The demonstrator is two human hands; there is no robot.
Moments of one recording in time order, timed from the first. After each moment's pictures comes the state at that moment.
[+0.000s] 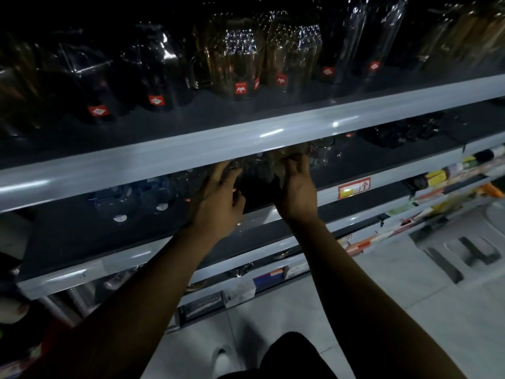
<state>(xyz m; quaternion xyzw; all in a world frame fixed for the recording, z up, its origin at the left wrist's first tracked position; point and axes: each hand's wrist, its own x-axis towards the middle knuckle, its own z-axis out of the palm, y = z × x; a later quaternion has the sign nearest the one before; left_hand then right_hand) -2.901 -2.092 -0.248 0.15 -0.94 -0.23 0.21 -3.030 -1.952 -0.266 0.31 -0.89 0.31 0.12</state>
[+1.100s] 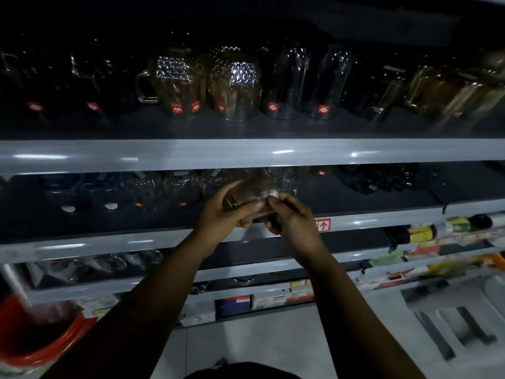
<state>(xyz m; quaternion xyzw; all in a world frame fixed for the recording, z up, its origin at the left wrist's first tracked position) -2.994 -1.973 -0.234 0.24 -0.63 -0.71 0.22 -3.099 -1.837 -0.225 0.21 -0.62 0.69 -0.31</state>
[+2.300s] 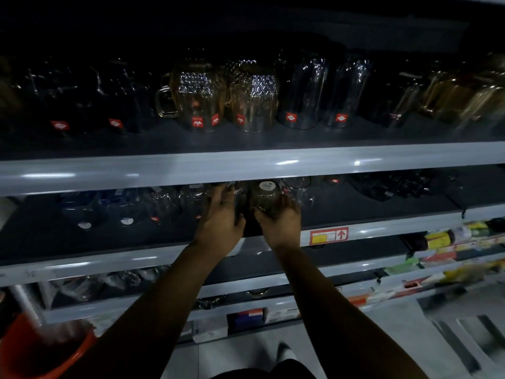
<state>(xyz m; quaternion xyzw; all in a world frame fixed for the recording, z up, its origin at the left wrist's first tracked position) -2.985 -2.024 -0.262 0.27 -0.91 -0.24 0.22 -3.101 -1.920 -0.285 0.24 -0.85 0.47 -0.05</state>
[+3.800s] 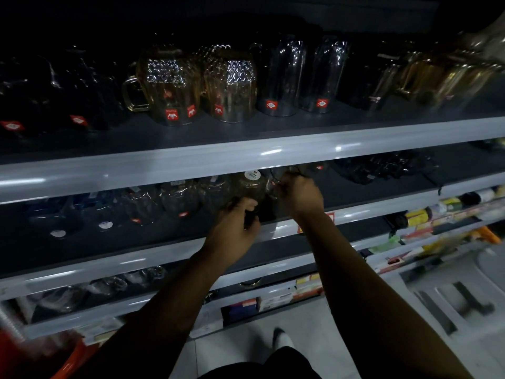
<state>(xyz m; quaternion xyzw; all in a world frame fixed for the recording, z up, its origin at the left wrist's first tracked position) -3.002 -1.984 -0.272 0.18 -0.89 -0.38 0.21 -3.176 -1.886 -0.251 0.29 -0.94 0.20 0.02</state>
